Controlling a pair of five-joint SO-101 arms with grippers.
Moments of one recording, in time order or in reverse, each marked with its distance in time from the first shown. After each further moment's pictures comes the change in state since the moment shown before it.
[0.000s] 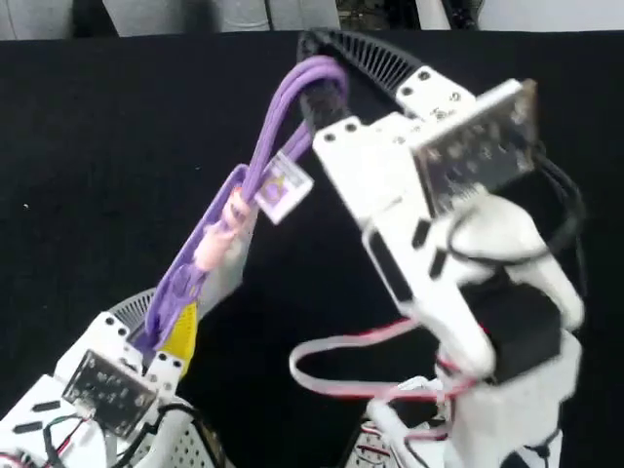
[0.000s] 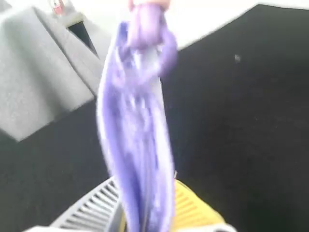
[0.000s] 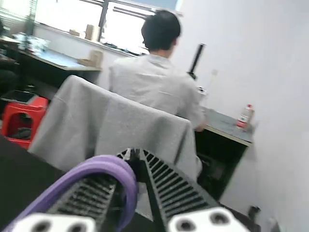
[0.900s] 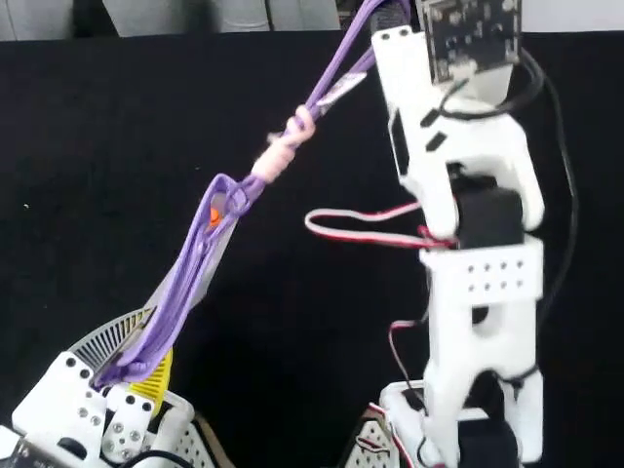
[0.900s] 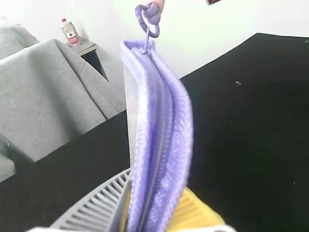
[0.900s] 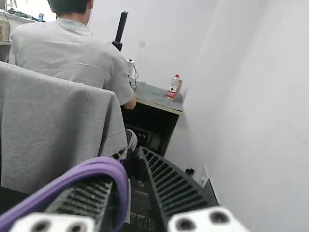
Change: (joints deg) left arm -0.4 -0.2 -14.7 8.3 -0.4; right arm 20.0 12.7 9.1 -21.0 -0.2
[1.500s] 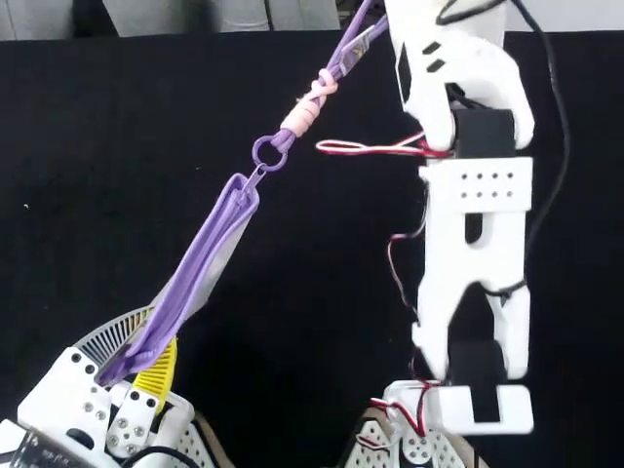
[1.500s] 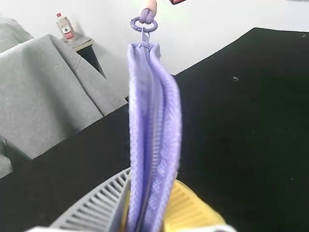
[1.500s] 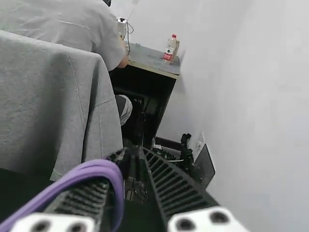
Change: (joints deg) left arm 0.1 0.3 0.2 0.2 0.0; right arm 5.2 23.6 -21.1 6.6 0.1
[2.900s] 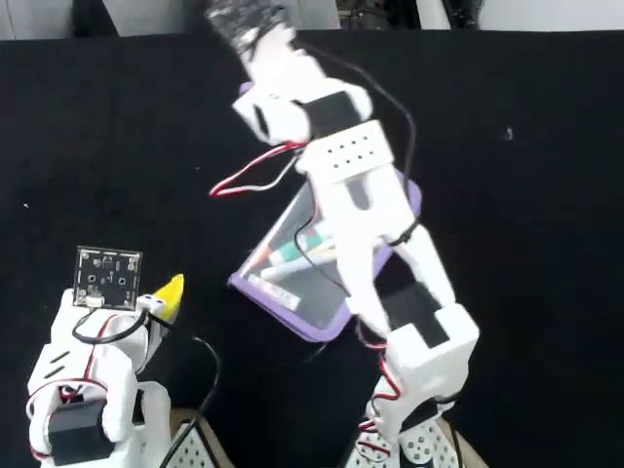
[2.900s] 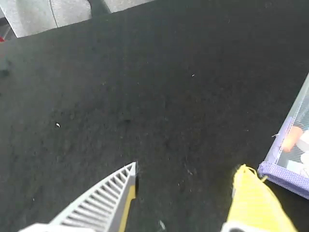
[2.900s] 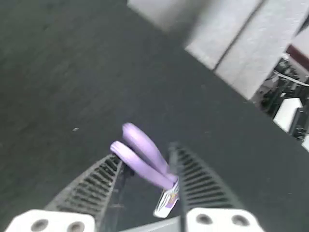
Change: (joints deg) left arm -33.1 -1.1 41.2 -20.7 0.6; right arm -25.8 19.2 -6.2 23.9 5.0
